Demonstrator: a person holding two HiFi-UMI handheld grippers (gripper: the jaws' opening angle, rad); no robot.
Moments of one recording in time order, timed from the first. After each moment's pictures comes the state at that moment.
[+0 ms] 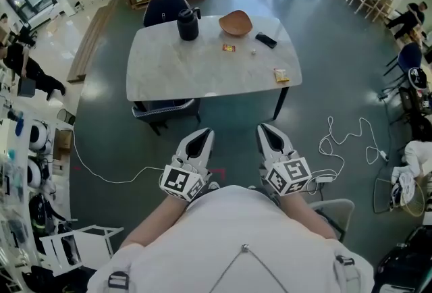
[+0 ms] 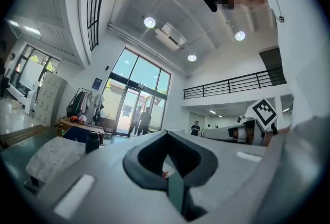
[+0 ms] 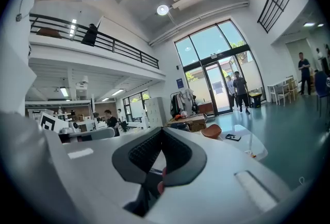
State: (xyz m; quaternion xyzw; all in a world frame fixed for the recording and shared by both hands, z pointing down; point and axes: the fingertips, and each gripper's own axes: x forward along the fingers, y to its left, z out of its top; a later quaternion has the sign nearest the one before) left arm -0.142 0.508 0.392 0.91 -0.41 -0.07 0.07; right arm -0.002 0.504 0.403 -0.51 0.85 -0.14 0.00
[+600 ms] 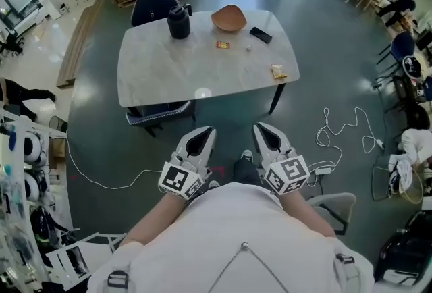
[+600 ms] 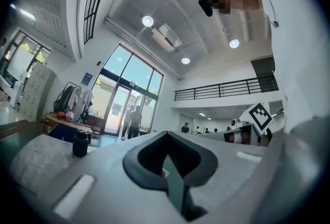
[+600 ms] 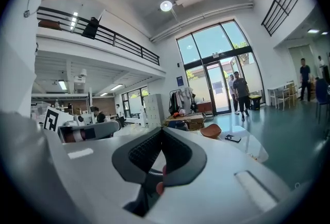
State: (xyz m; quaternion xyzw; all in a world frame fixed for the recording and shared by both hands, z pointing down) left arm -0.150 0.467 0.394 0.93 -0.35 -0.08 0.07; right arm -0.030 0.471 0.418 -0.52 0.85 -0.12 -0.02
